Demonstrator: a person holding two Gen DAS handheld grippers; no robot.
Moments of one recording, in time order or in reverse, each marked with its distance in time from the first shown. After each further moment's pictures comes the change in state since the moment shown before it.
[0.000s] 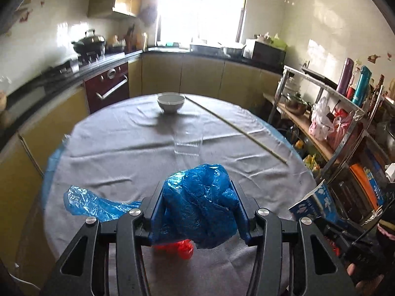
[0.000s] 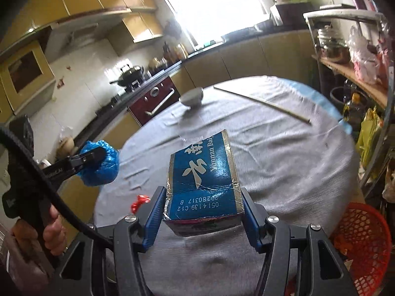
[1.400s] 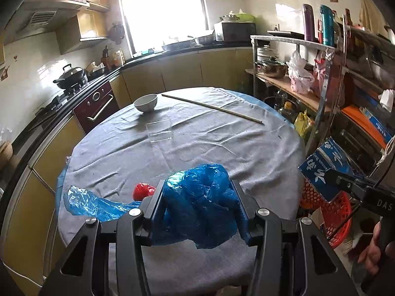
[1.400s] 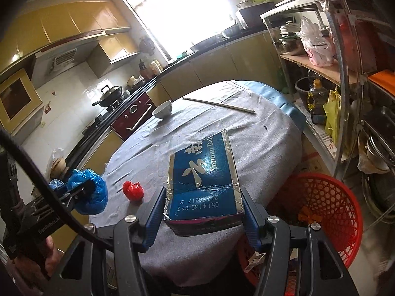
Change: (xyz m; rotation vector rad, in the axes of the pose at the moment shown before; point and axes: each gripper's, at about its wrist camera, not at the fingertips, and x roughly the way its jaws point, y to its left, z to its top) left arm -0.024 -0.115 -0.065 0.284 0.036 0.082; right arm -0.081 -0.071 -0.040 0.138 -0.051 -0.077
